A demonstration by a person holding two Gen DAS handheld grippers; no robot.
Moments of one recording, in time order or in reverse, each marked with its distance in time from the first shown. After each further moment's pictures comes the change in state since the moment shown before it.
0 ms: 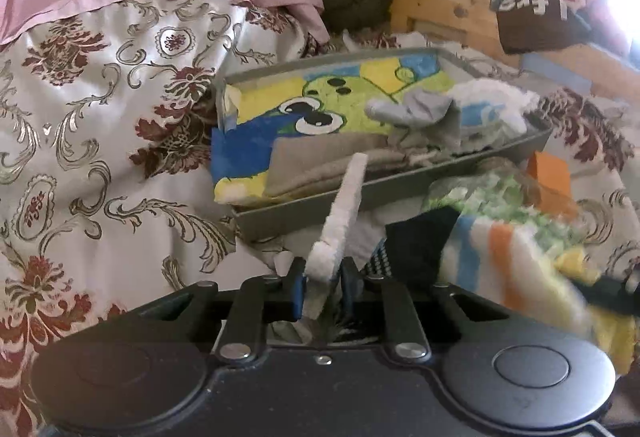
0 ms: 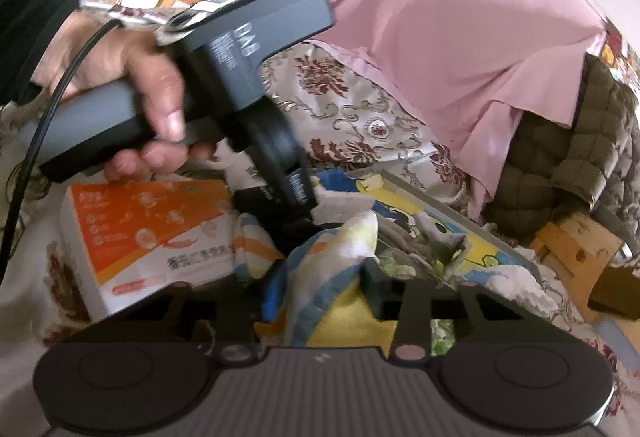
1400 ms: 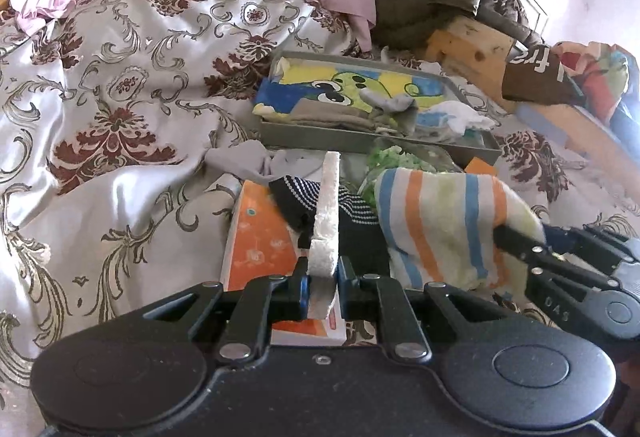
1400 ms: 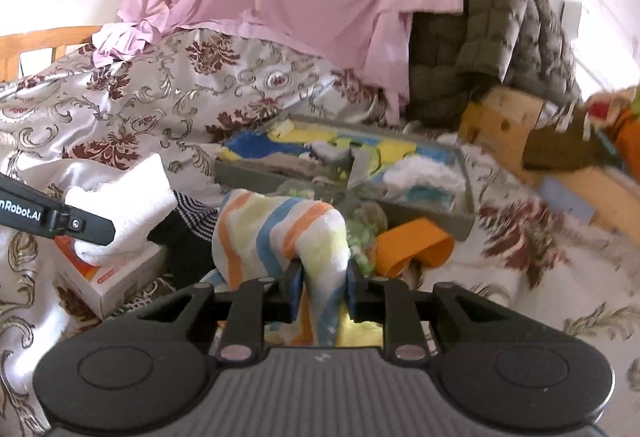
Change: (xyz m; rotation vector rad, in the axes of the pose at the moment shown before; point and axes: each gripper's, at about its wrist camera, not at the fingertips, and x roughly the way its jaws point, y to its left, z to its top) left arm -0.134 -0.055 -0.077 -0.308 -0.015 0.064; right arm -0.064 -0.073 -0.013 0.422 0.185 -0.091
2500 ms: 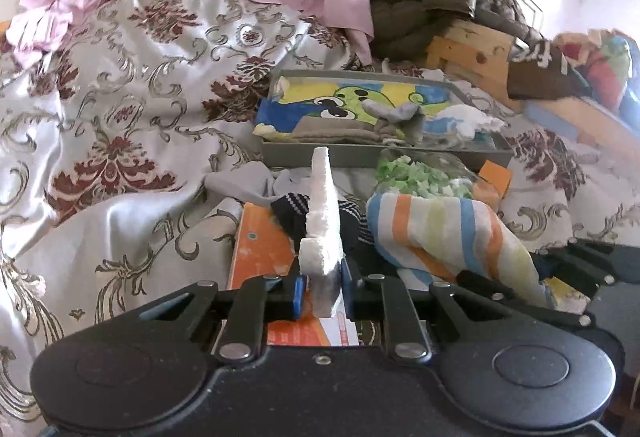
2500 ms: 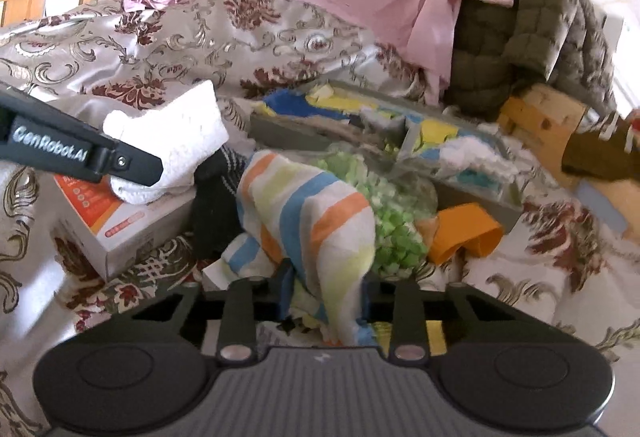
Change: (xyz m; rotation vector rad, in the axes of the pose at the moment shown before) left arm 0.016 -0.005 -0.001 0.053 -0.067 0.041; right arm 0.024 0.038 -0.014 -0.149 0.054 0.010
